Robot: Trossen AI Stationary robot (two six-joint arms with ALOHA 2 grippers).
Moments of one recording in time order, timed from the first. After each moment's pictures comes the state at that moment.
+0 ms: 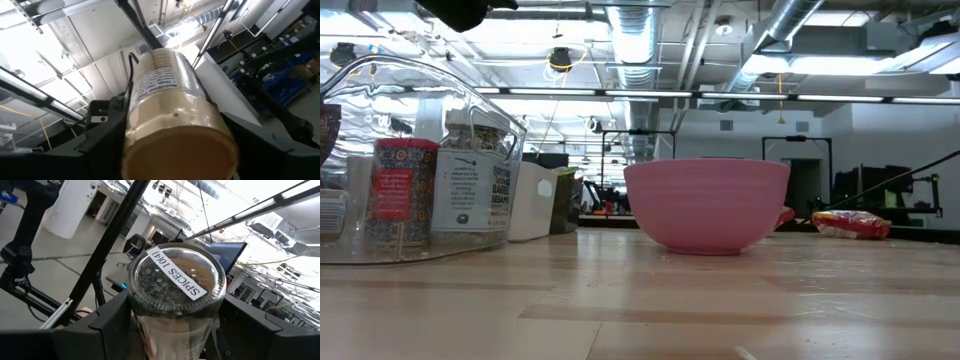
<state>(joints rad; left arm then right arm) -0.20 1.59 0.81 1.39 0.24 0.54 0.45 1.39 1.14 0.45 0.29 -0.61</state>
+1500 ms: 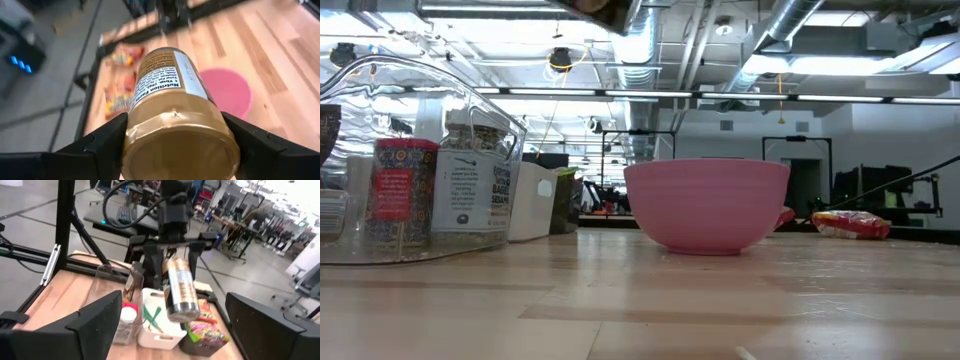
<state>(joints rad) -0.32 1.17 1.13 -0.53 -0.49 0.20 0.67 1.20 1.14 -0.12 0.81 -0.20</state>
